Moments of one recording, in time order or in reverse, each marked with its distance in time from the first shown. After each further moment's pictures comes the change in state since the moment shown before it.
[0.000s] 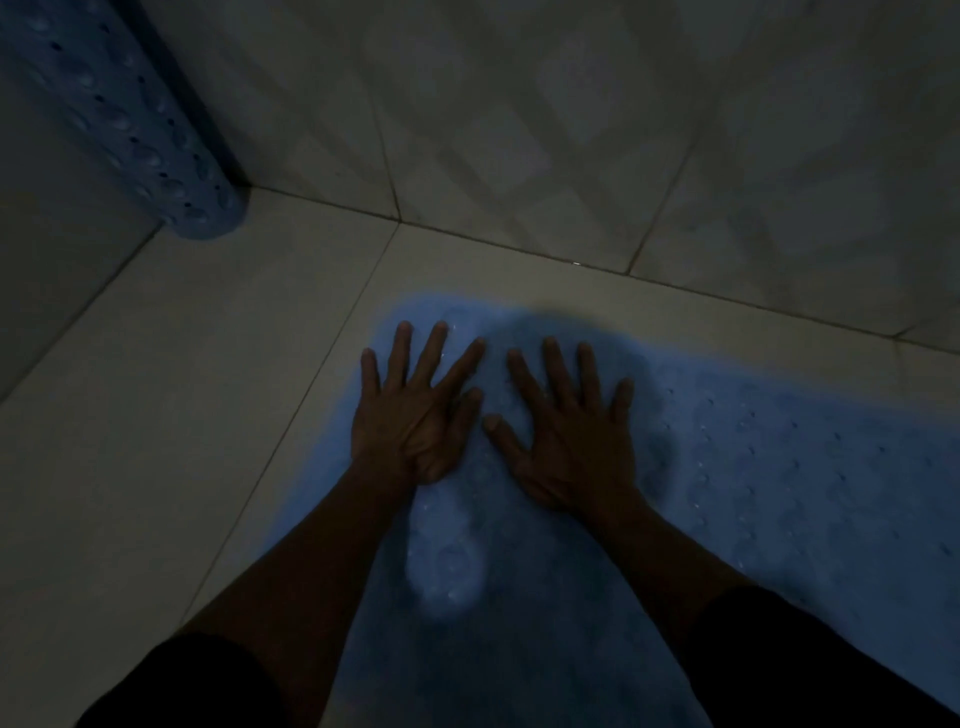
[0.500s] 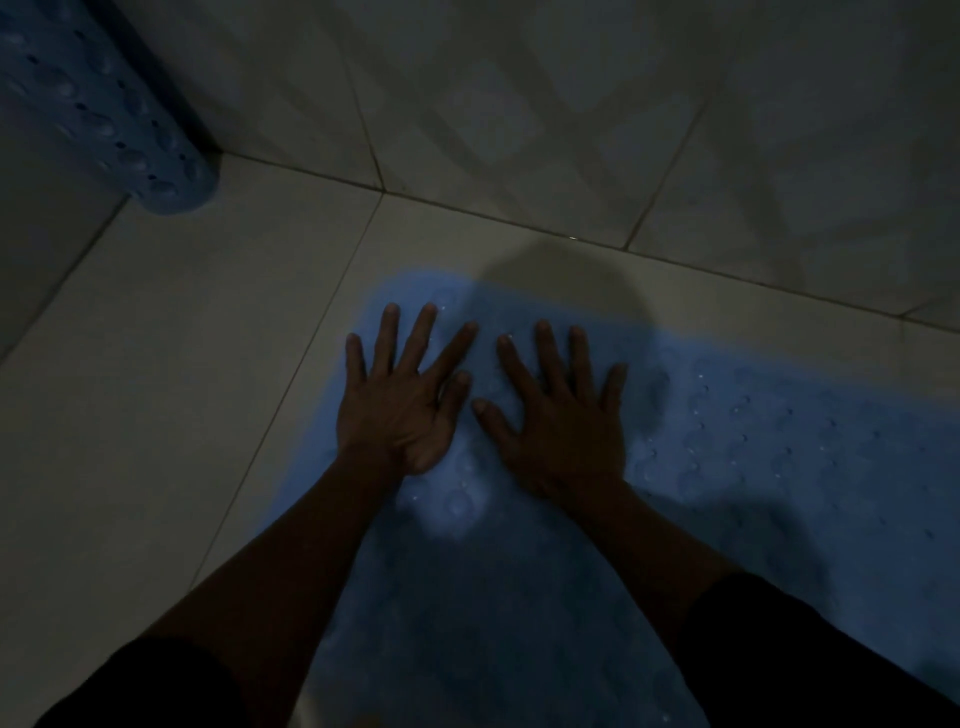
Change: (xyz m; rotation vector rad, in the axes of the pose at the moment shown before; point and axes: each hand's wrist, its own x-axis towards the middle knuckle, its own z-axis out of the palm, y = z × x) left_hand 0.002 0.004 -0.004 -0.025 -0.061 -0.046; right_hand 0.000 -0.002 0.003 0.033 0.012 0.020
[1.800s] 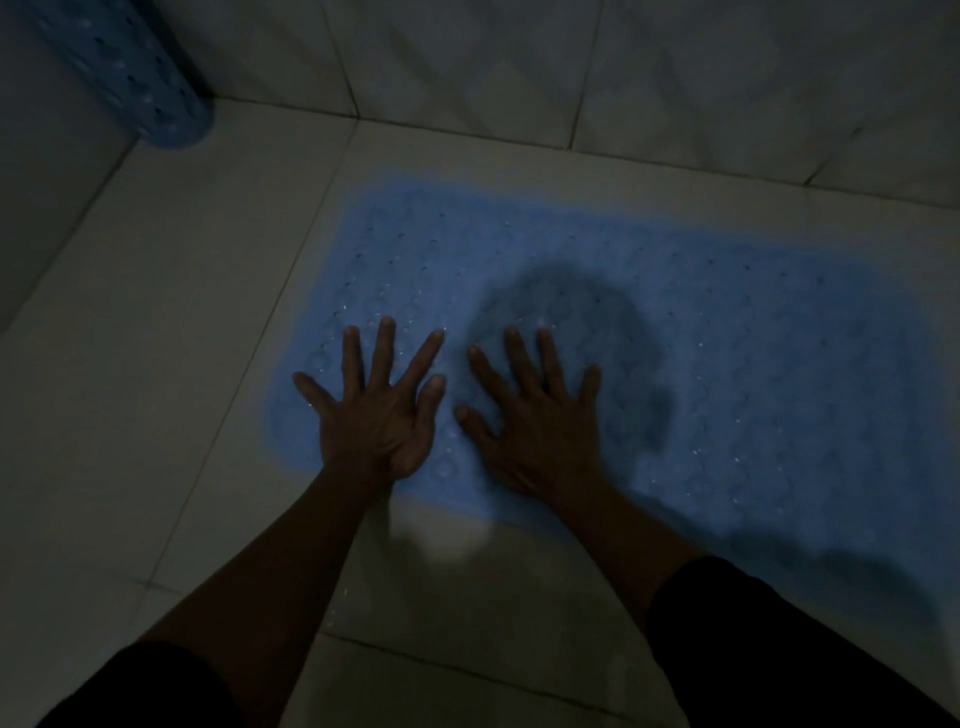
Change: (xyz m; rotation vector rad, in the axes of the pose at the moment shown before) left_hand -0.162 0.033 0.008 -0.026 -0.091 -0.133; right_hand -0.161 -0.010 0.011 -0.029 0.044 -0.042
